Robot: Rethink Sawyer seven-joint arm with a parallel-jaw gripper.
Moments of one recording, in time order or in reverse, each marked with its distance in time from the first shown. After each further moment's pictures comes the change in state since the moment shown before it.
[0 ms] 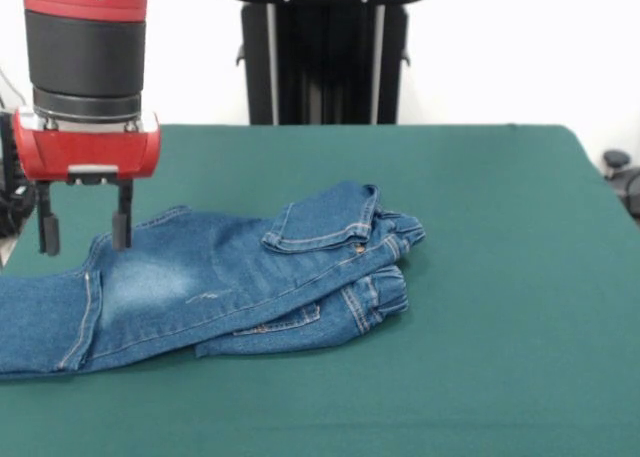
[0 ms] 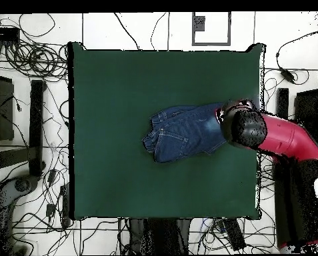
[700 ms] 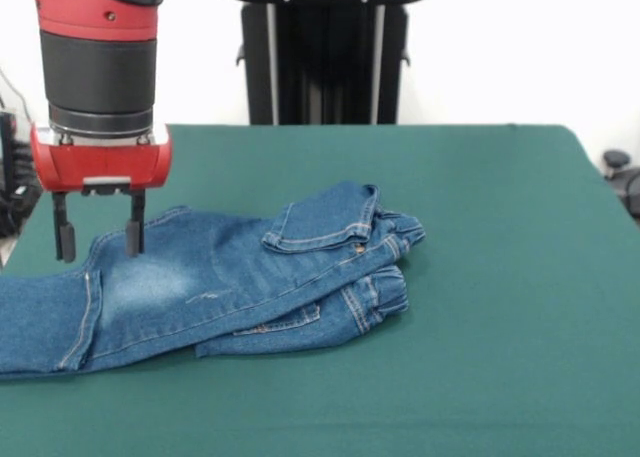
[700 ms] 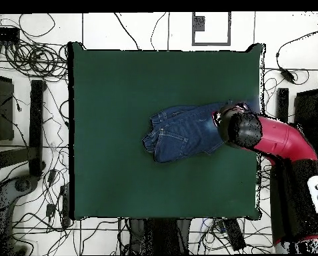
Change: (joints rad) arm 0.016 0.027 -0.027 0.002 0.028 -0.010 0.000
